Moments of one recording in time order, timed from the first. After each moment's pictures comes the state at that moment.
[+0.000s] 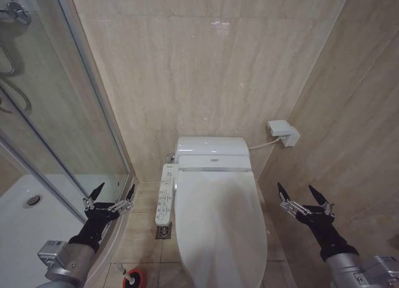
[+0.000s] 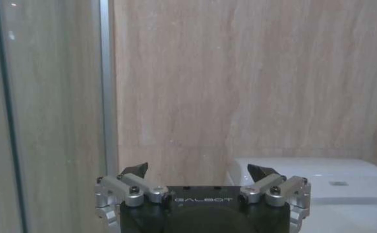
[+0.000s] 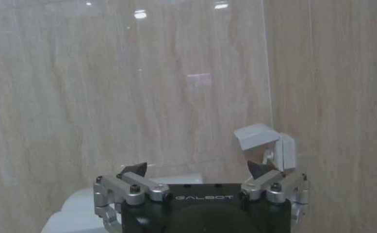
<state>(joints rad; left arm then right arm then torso) 1.65 -1.27 -0.75 -2.38 -0.39 0.22 0.03 -1.81 1.46 0.92 2.47 0.50 -0.14 -0.10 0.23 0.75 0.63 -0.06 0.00</state>
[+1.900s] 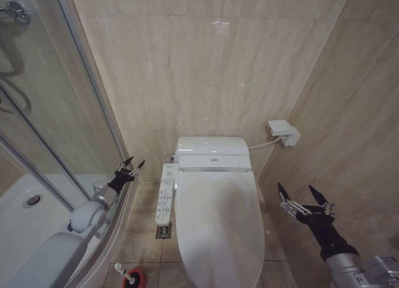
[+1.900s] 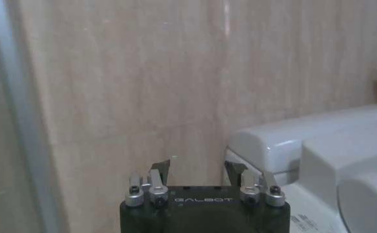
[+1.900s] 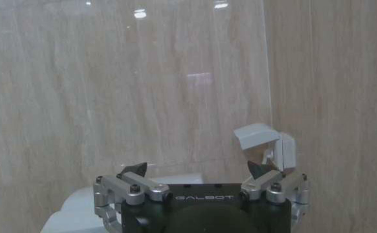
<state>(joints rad) 0.83 -0.90 -0.16 -1.46 -0.56 -0.10 0.15 -1.81 1.46 0.92 2.47 0.50 -0.14 -0.10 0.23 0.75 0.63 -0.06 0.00</state>
